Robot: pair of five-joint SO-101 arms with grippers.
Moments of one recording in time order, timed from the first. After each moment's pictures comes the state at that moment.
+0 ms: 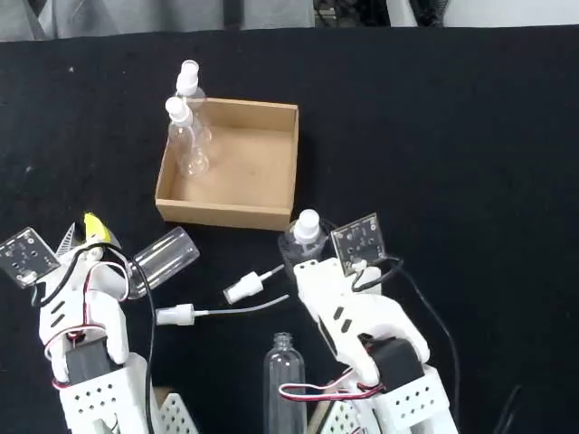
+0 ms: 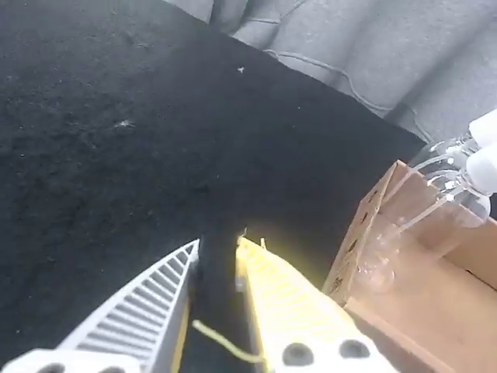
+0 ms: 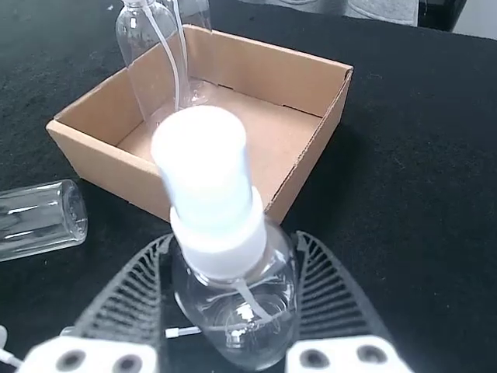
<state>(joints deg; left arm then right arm) -23.8 -103.9 96.0 35.7 17.2 -23.0 -102.9 93.4 45.6 -0.9</state>
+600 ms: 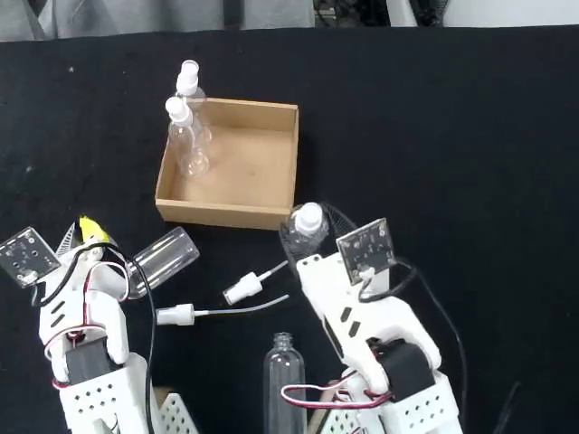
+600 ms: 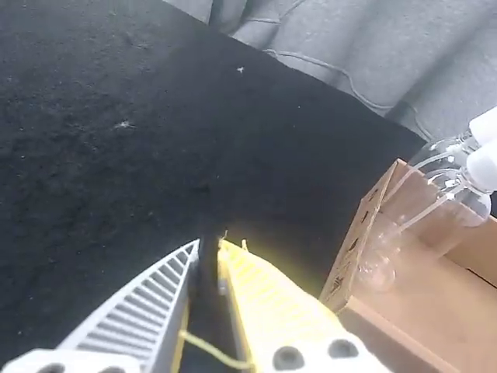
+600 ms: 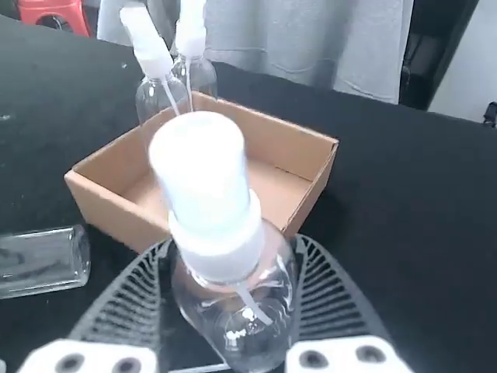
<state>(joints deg) -23.8 -103.9 96.0 35.7 16.8 -23.0 -102.9 85.8 45.6 3.7</state>
